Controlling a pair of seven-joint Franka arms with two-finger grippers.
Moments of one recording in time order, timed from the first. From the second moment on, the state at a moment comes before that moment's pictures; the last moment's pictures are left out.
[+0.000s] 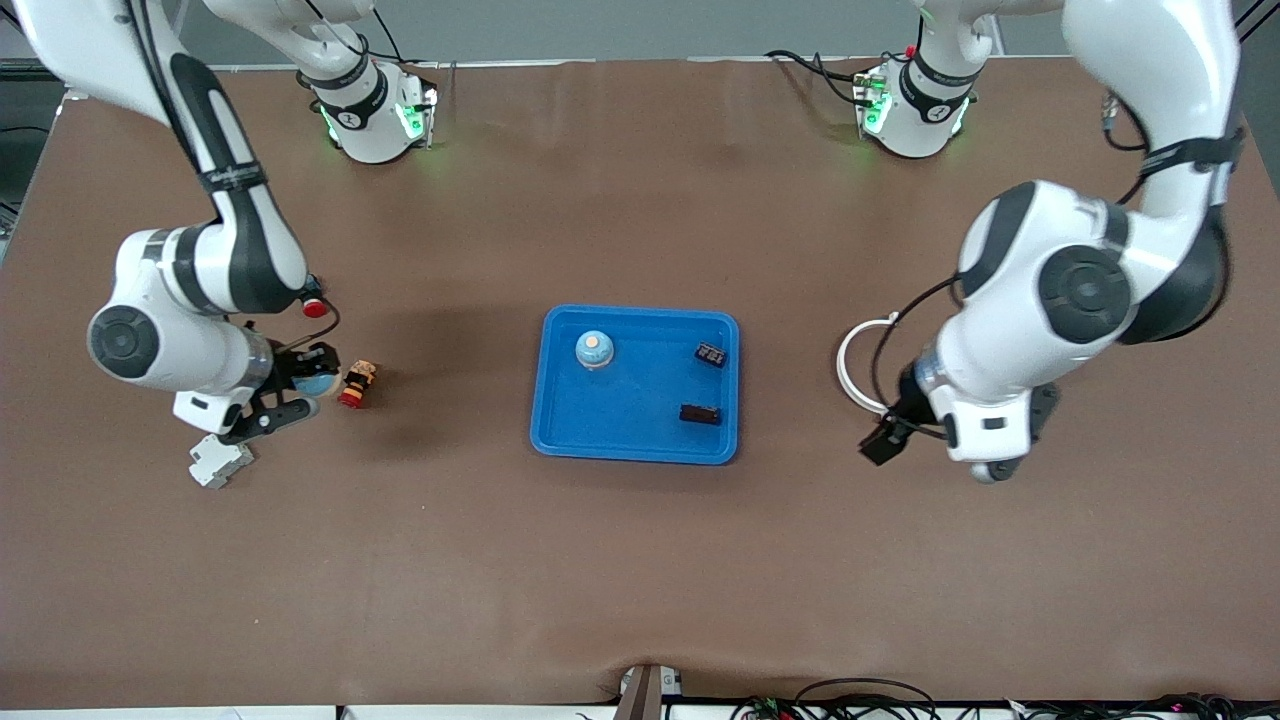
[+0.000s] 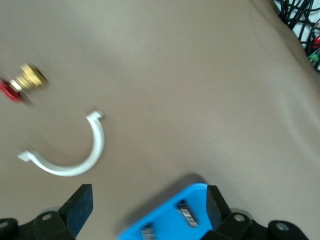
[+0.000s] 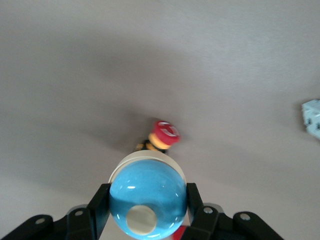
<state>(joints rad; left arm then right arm) 0.02 0.45 -0.40 -1.40 0.12 1.84 -1.16 0.05 0.32 0.04 -1.93 -0.01 2.02 -0.23</state>
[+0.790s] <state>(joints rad) 0.16 0.20 -0.40 -1.40 0.10 1.51 -0.65 0.43 0.40 0.05 -1.78 0.04 2.04 0.47</state>
